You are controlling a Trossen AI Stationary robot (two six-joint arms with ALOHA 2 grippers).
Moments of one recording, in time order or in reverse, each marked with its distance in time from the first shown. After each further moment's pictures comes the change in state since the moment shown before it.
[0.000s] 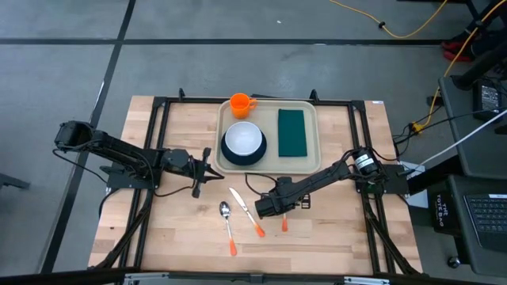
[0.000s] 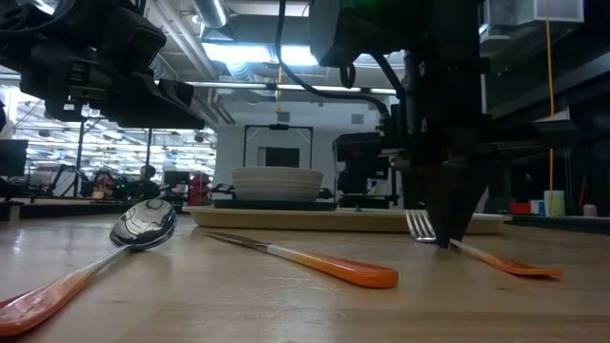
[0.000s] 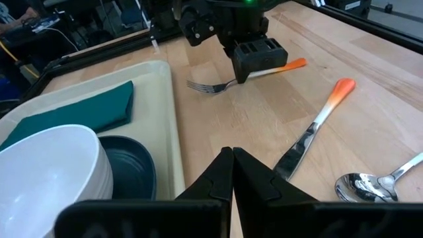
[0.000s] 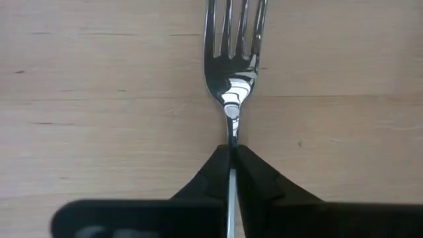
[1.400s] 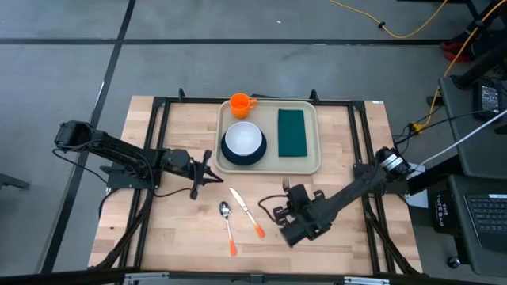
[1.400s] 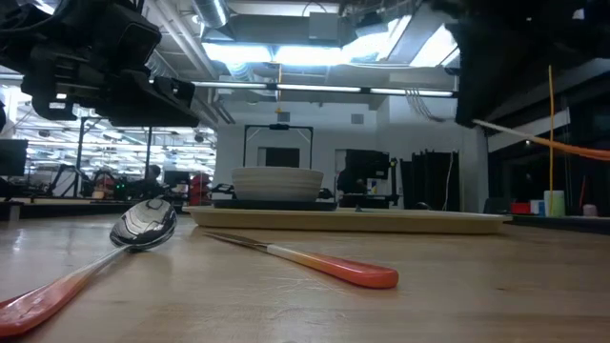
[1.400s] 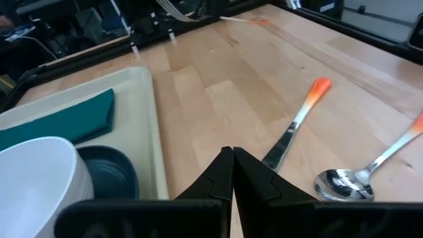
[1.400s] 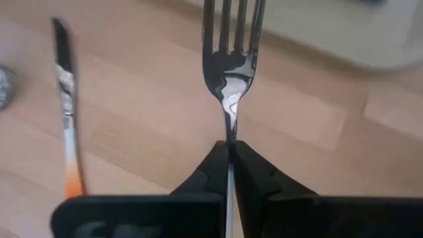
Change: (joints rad) left arm 0.000 0.000 0.000 -0.003 0.074 0.027; right arm 0.243 -0.218 -0.001 -0.156 0.444 -0.145
